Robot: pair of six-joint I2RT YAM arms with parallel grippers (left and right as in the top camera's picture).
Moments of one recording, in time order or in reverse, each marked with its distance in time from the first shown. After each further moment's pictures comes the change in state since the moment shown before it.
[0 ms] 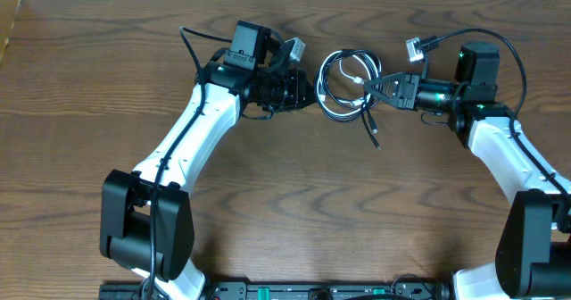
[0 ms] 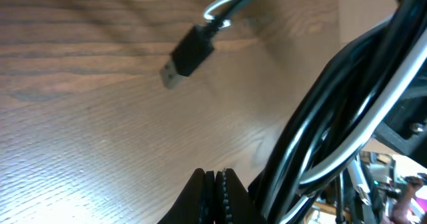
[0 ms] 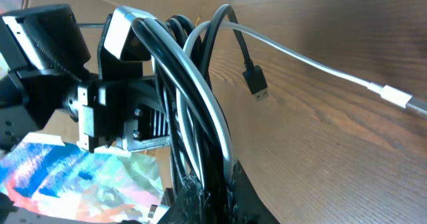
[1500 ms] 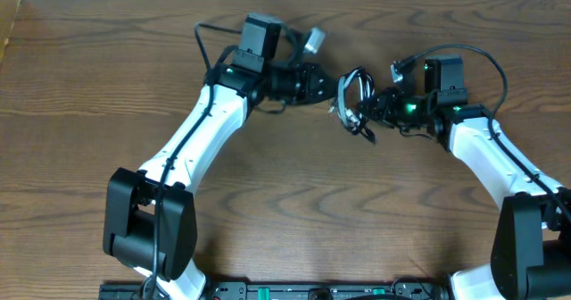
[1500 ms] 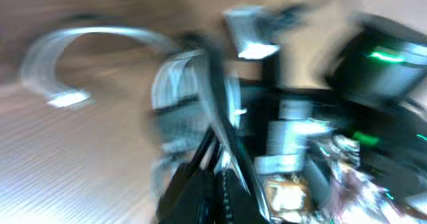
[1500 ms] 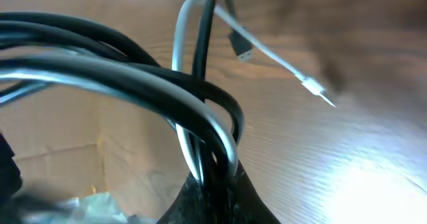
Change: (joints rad) left arm -0.029 0.009 0.003 0.134 0.151 -0.078; right arm 0.119 0.000 0.000 -0.299 0.436 0.053
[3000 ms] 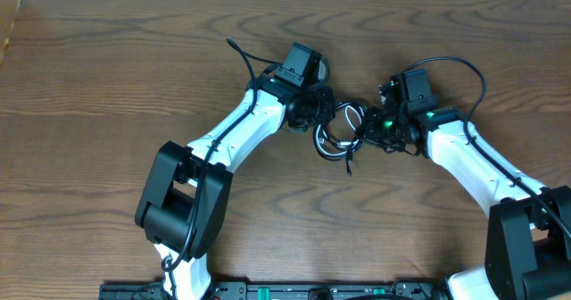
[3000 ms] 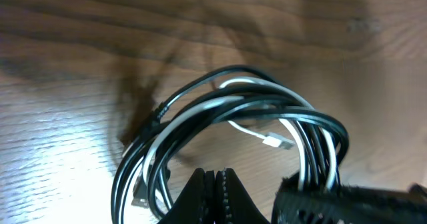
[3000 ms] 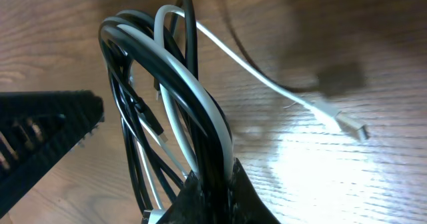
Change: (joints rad) left arm -0.151 0.150 -0.001 -0.063 -0.506 -0.163; right arm 0.156 0.000 -0.001 -0.190 0.353 0.029
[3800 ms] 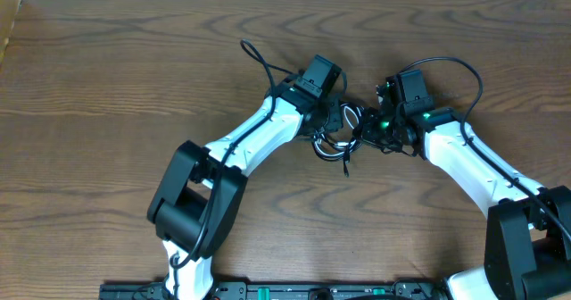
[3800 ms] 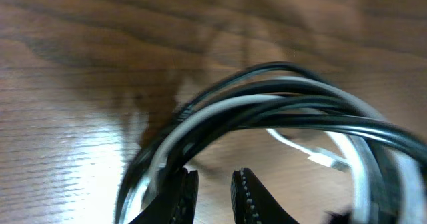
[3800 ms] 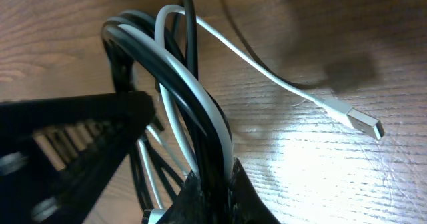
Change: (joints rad) left arm -0.081 0.042 0.000 -0.024 -0.214 -0.048; right arm 0.015 0.000 0.000 0.007 0.007 0.013
